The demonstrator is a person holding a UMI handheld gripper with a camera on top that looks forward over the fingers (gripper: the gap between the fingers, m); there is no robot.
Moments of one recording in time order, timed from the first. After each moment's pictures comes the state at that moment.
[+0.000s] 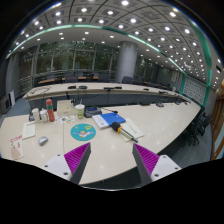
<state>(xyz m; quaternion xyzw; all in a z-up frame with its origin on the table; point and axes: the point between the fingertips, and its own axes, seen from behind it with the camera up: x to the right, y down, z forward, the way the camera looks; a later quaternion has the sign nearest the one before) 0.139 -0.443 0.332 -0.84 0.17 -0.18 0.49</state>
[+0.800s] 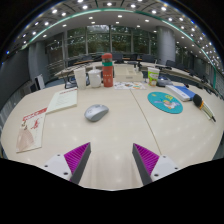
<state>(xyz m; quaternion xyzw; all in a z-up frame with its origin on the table) -0.179 -0.205 0.012 -0.90 0.05 -0.01 0.44</state>
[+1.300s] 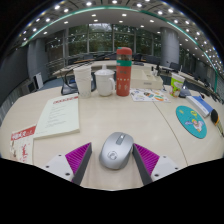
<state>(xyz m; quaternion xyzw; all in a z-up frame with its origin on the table) -0.238 -0.021 -0.013 -0.90 0.04 -0.02 0.44</state>
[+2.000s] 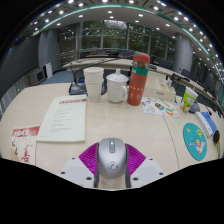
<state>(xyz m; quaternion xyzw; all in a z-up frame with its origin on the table) -0.251 0.016 0.010 -0.91 -0.04 -0.02 0.42</state>
